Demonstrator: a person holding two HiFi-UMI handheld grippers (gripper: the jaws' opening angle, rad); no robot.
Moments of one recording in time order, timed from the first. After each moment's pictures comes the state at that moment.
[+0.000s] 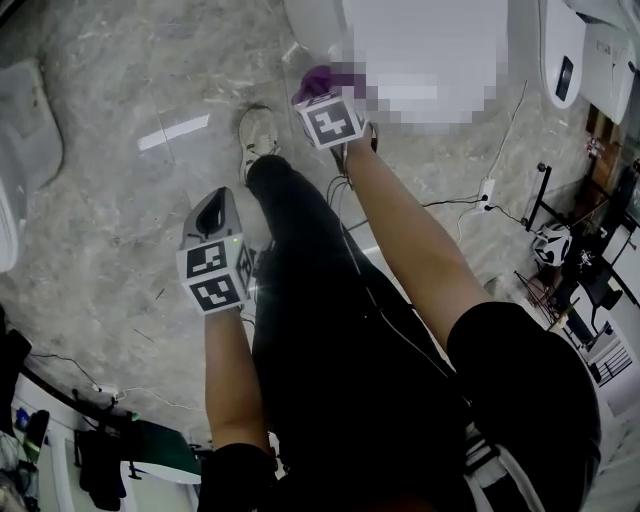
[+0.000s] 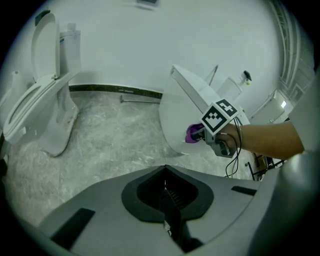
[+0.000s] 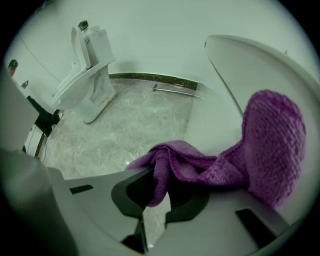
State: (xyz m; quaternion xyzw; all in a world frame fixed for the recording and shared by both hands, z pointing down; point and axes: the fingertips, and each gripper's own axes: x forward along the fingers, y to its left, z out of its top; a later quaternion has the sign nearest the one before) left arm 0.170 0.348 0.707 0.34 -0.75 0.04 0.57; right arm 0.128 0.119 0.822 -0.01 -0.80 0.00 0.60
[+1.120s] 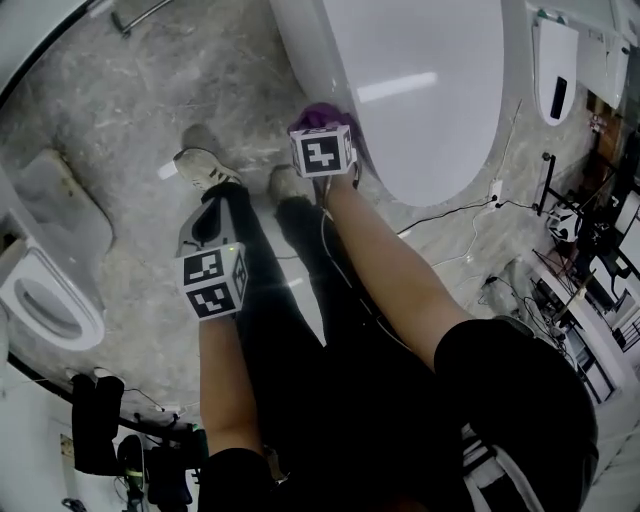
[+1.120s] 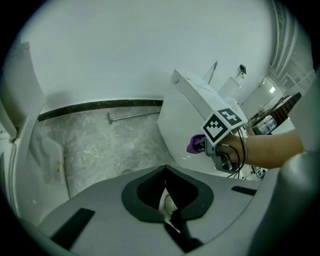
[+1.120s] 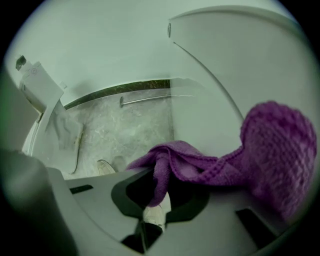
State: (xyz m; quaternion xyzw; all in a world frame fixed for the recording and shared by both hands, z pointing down) left arm -0.110 0.275 0.698 0.41 -0.70 0.11 0.57; right arm -0.060 0.068 0.822 0.16 -0.76 0.15 0.62
